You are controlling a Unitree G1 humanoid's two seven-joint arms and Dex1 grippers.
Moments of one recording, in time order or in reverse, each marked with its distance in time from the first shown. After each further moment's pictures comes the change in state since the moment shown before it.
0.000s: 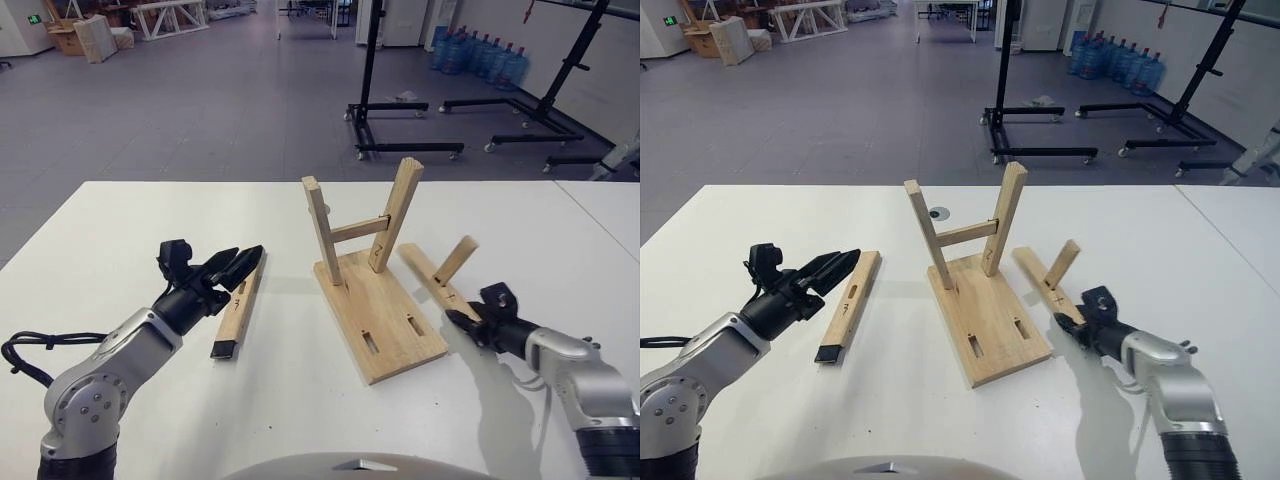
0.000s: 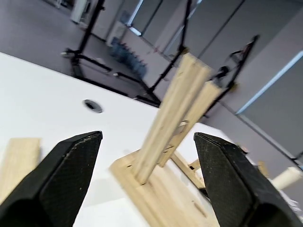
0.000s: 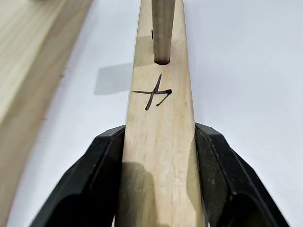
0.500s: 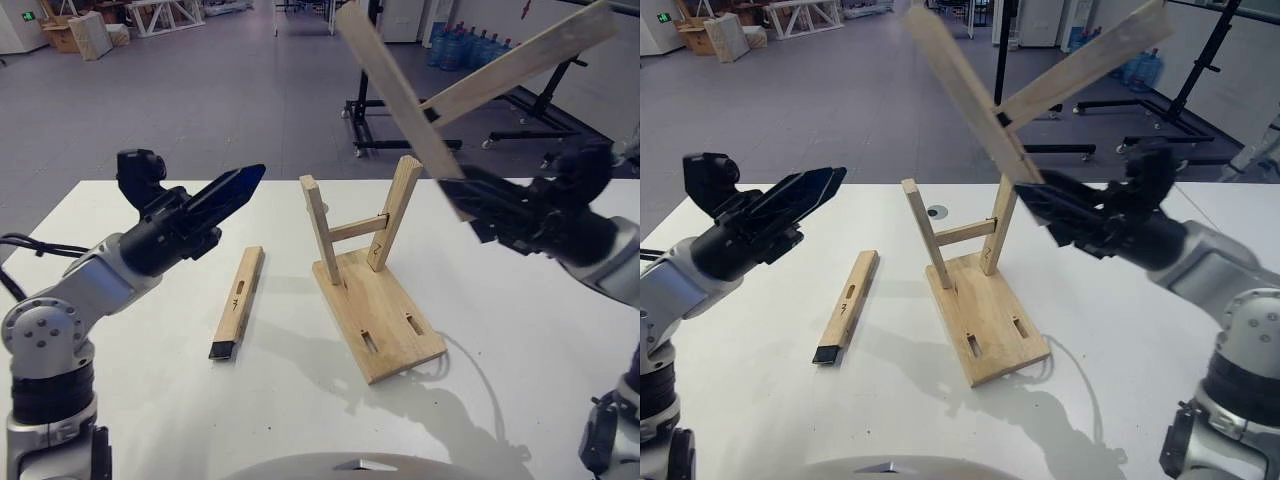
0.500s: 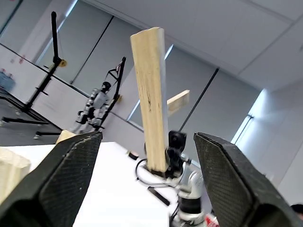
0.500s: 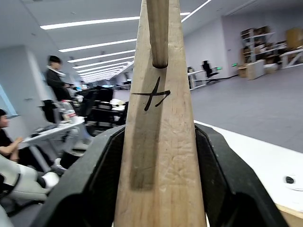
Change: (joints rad) left arm -0.370 0.135 -0.010 0.157 -0.537 0.039 -0.143; right arm -0.424 -0.063 -0.156 -0.423 1.089 0.401 -0.075
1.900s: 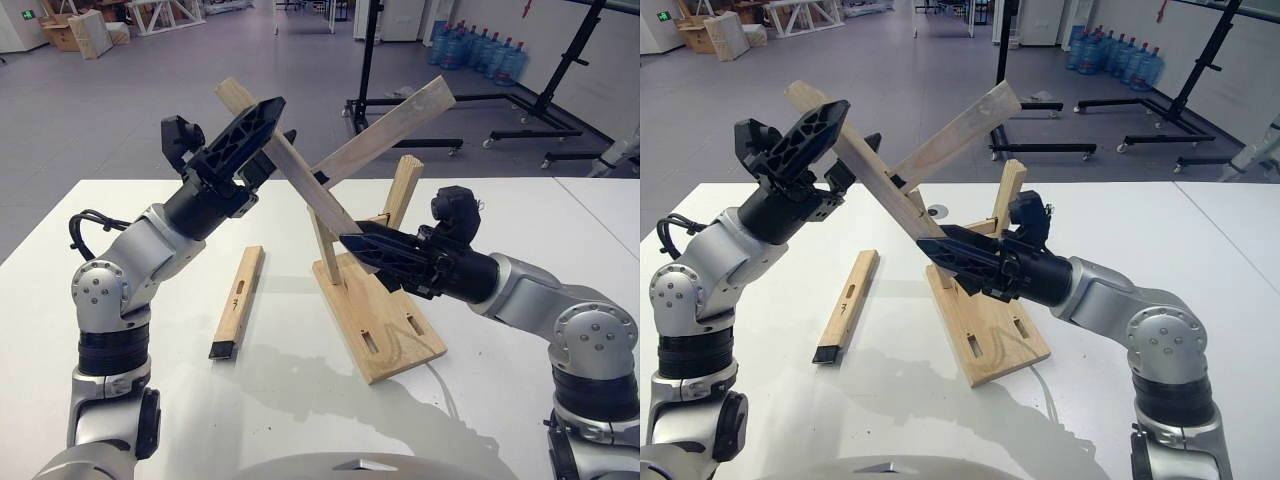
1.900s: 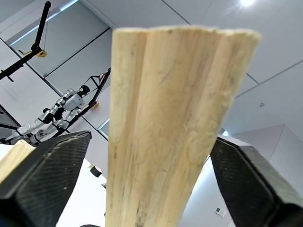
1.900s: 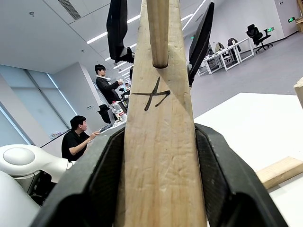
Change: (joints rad) left arm -0.190 -0.147 -0.100 0.146 -0.179 -0.044 0.226; right arm 0.063 0.097 0.346 -0.090 0.138 -0.135 -0.183
